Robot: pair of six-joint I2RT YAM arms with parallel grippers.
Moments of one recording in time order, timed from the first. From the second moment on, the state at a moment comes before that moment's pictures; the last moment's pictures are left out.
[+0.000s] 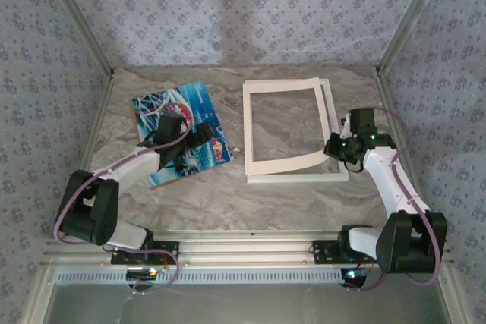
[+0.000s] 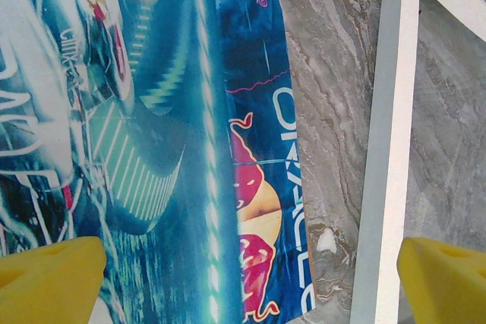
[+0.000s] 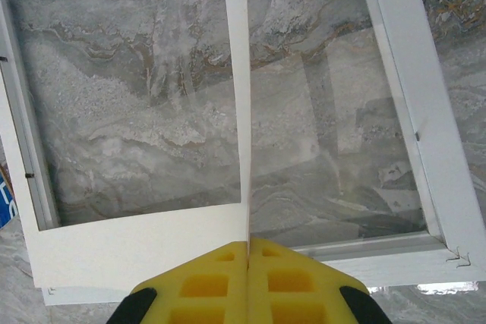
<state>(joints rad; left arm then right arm) -0.35 1.43 0.75 -0.08 0.13 -0.79 0.00 1.20 0.89 -0.75 -0.24 0.35</state>
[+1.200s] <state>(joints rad) -0.35 1.43 0.75 -0.08 0.13 -0.79 -0.06 1.18 0.99 -0.83 -0.30 0.30</state>
